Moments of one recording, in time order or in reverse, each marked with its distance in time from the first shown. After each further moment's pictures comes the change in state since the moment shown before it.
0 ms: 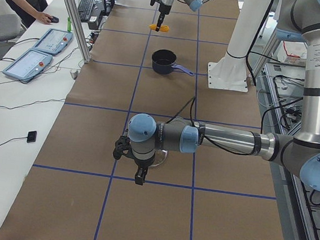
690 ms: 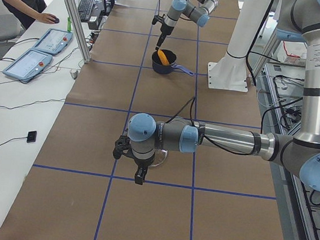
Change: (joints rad) left arm 0.002 -0.002 0.000 0.000 0.000 0.000; right arm -0.150 0.181 -0.161 -0.014 -0.190 0.156
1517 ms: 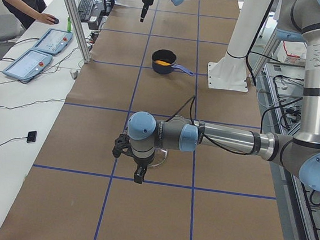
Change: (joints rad) left arm 0.001 -0.002 -0.013 0.002 0.007 0.006; right arm 0.485 -0.151 -0.048 -0.013 0.416 -0.566
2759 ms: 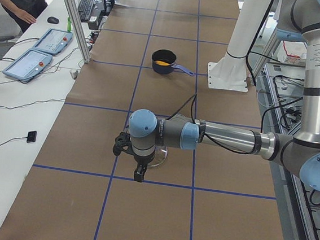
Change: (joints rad) left arm 0.000 0.003 -0.008 0.001 0.003 0.000; right arm 0.538 -0.578 -0.042 0.016 0.231 -0.899
